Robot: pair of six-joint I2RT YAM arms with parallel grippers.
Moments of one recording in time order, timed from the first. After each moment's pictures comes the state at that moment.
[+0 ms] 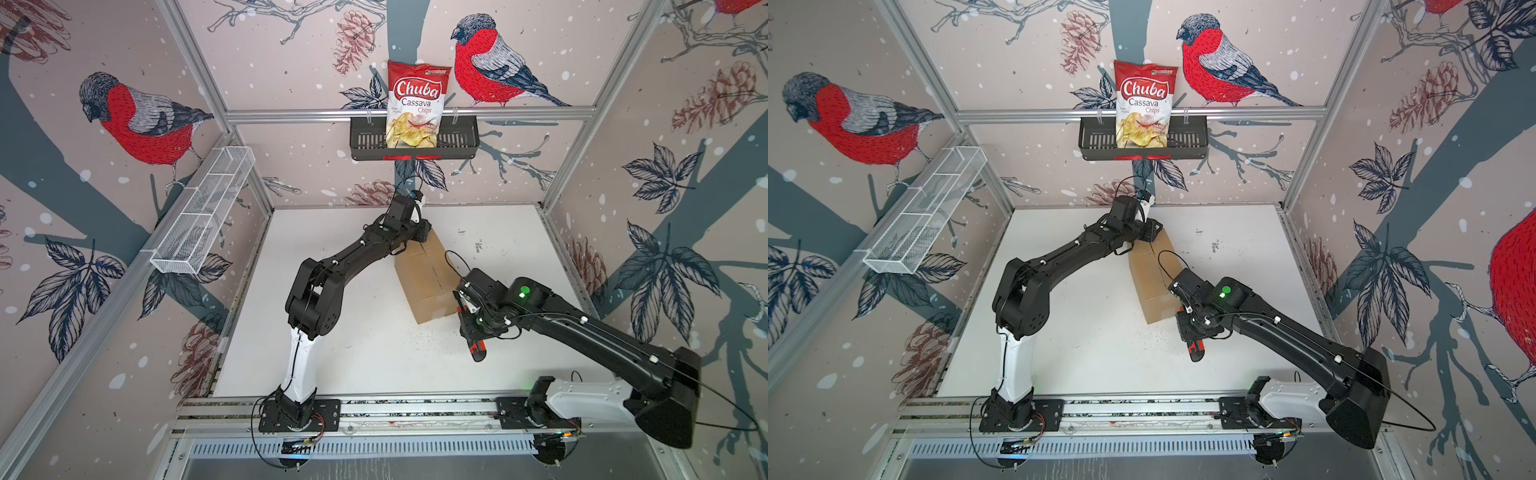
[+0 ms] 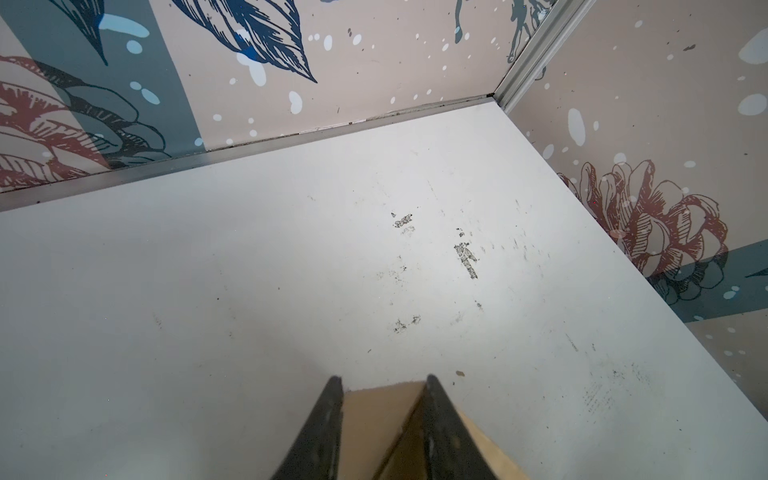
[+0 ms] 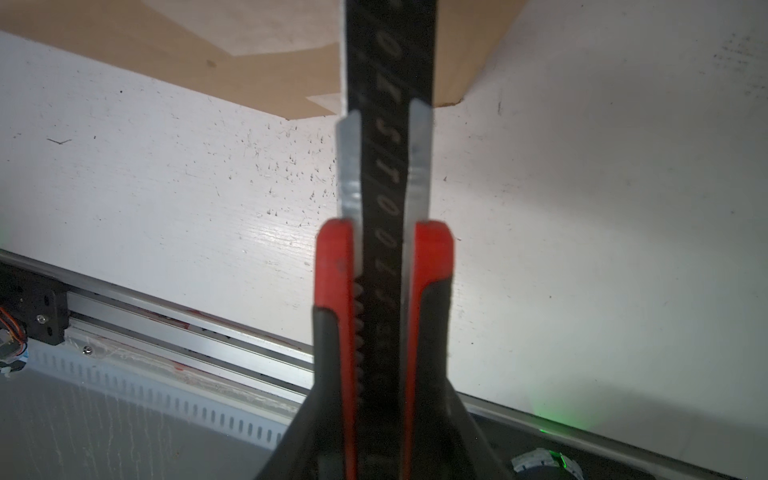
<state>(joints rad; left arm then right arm) -0.57 2.09 1.73 -0.19 0.19 -0.26 0.91 1.22 1.09 -1.19 -0.01 0.58</state>
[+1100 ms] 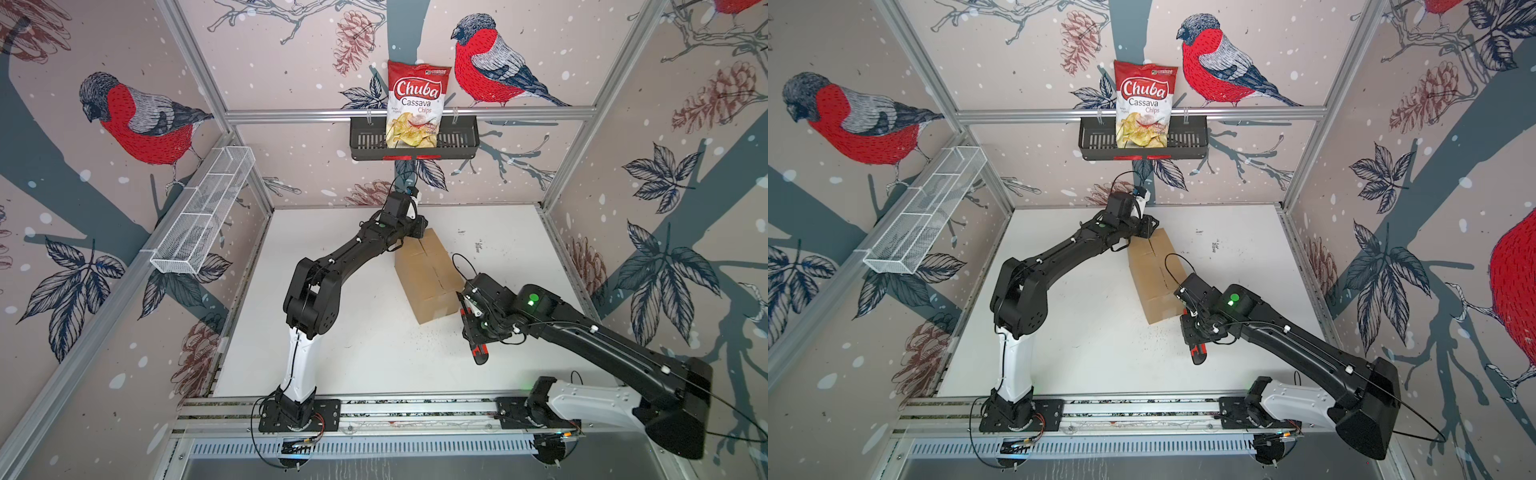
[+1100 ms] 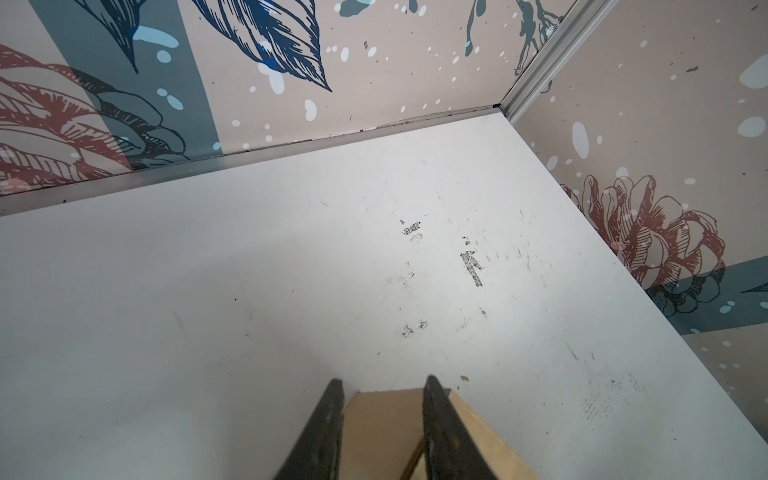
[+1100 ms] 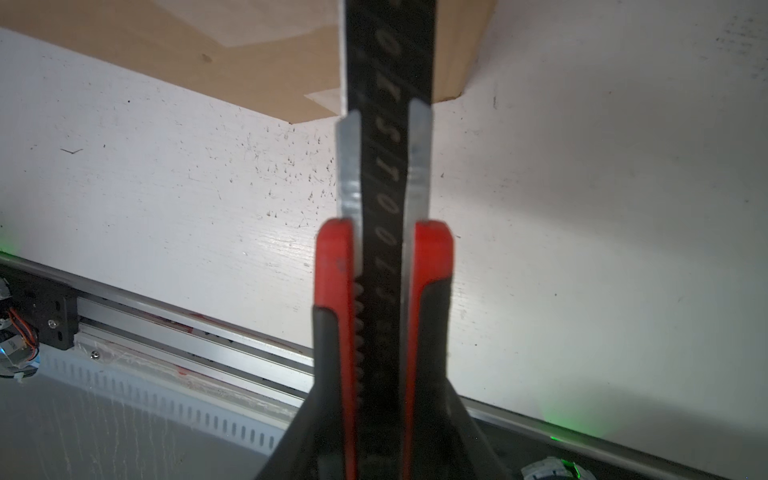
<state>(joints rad) -0.55 2.09 1.76 -0.22 0.20 -0.26 0.91 1.14 1.03 -1.15 -0.01 0.61</state>
